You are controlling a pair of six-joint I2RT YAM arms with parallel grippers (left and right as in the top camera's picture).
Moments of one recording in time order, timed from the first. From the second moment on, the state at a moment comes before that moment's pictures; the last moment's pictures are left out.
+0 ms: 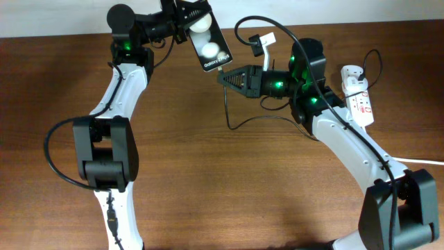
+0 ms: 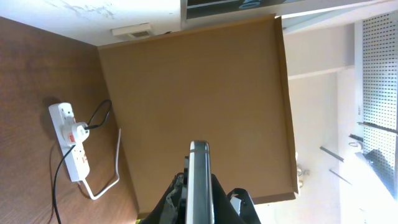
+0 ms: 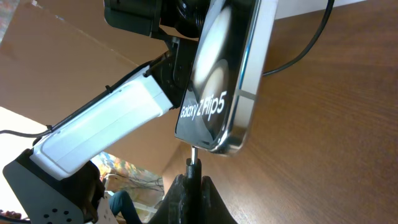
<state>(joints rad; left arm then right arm) -0.09 2.27 1.87 0.82 1.23 -1.76 0.27 1.68 1.22 0.22 -1.05 0.74</state>
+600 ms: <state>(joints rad) -0.09 2.27 1.87 0.82 1.25 -1.76 0.27 1.68 1.22 0.21 -1.05 0.76</state>
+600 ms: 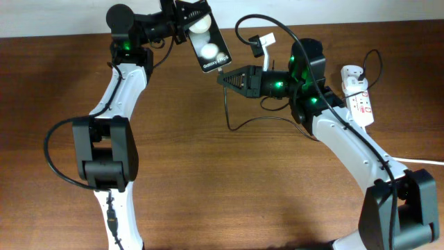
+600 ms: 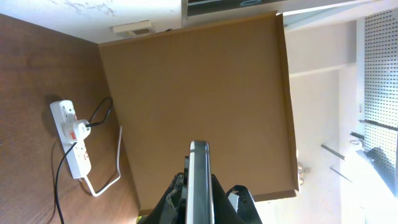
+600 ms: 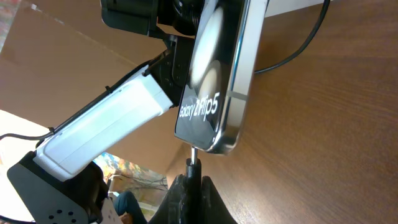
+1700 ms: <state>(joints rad) -0.10 2.27 1.87 0.88 1.29 -1.71 0.27 1.68 1.21 0.19 -1.07 0.81</state>
